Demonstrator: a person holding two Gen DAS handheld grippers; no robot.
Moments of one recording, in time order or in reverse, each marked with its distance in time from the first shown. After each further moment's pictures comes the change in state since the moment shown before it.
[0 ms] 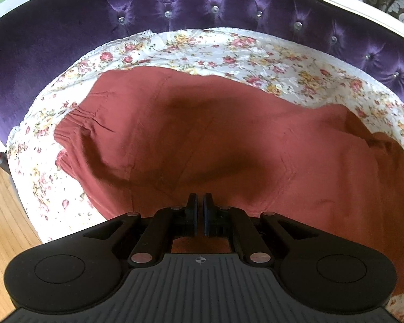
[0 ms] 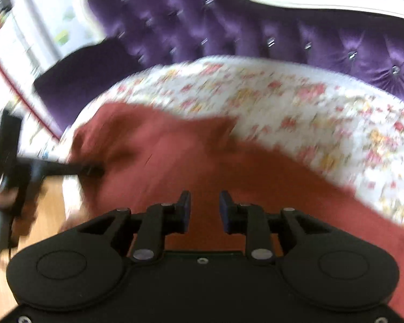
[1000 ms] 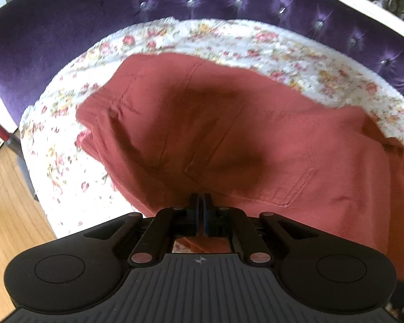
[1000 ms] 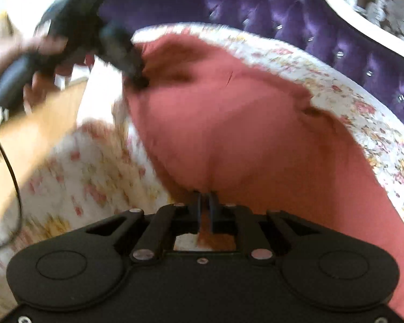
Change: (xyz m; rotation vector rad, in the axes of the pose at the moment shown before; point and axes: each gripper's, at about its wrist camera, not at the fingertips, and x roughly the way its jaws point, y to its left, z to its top) left arm -0.008 0.024 0.000 -0.062 0.037 0.015; right arm 0.009 0.072 -0.061 -0.348 0.041 -0.036
